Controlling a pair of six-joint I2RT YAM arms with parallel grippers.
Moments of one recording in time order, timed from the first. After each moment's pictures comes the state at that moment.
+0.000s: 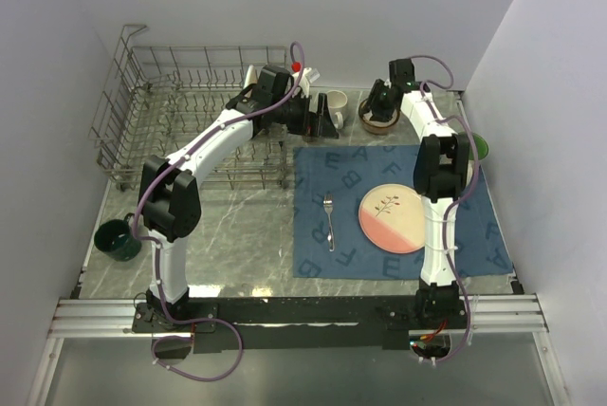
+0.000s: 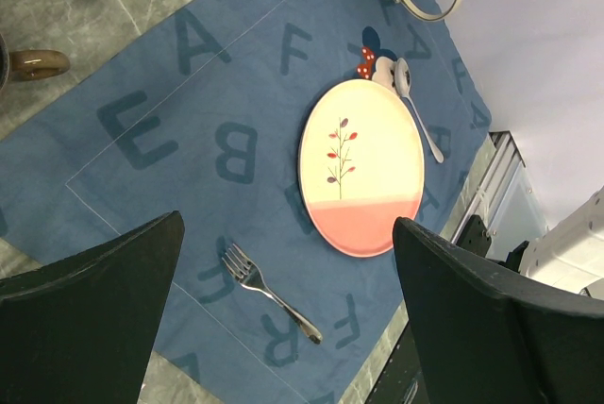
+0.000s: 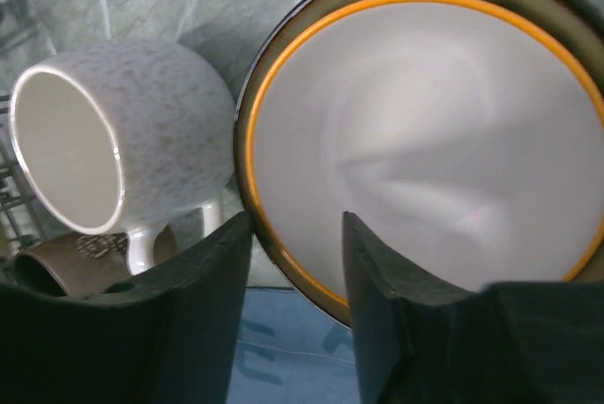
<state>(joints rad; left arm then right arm) -0.53 2.00 1.83 -0.43 0.59 -0.38 0.07 2.41 2.17 -0.65 -0.20 0.51</state>
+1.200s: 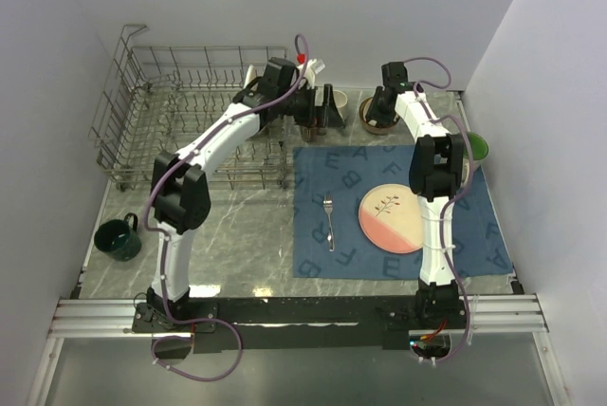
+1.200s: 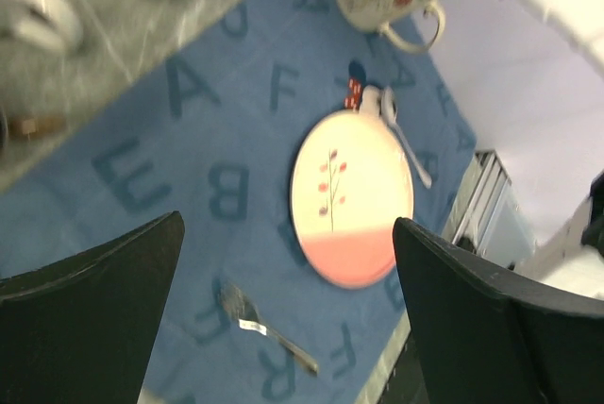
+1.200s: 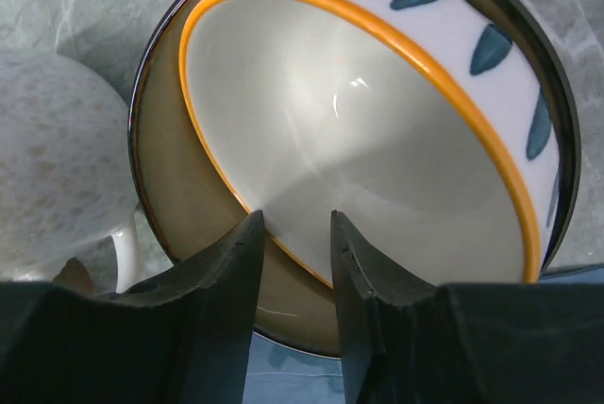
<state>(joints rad) -0.53 2.09 1.97 -0.42 0.61 -0.41 0.10 2.45 2.22 -0.74 0.00 0.47</state>
